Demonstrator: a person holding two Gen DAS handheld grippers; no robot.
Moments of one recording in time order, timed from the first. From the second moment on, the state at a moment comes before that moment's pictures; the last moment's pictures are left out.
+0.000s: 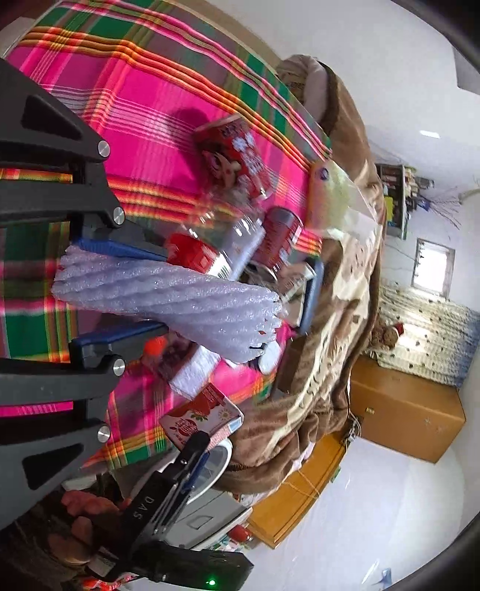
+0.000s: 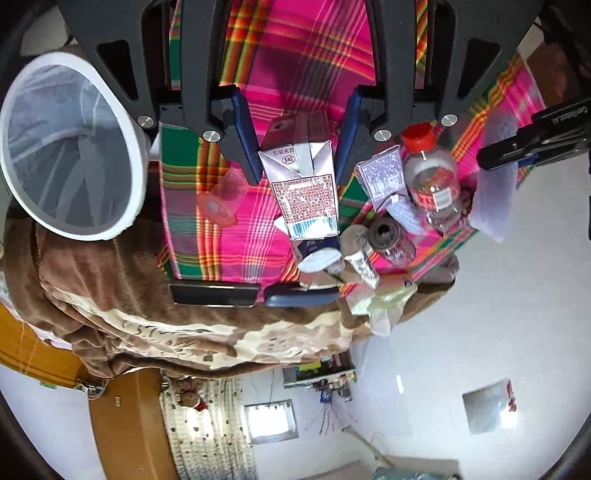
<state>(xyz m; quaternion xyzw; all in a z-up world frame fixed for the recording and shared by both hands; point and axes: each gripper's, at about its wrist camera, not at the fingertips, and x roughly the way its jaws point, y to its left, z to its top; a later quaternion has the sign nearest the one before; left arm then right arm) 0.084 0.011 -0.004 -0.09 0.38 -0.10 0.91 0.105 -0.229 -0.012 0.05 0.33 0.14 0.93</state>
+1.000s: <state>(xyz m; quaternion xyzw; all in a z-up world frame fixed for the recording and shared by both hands) 0.145 -0.217 0.031 -0.01 0.39 -0.28 0.88 0.087 -0.378 -0.004 0.10 0.31 -0.07 0.94</state>
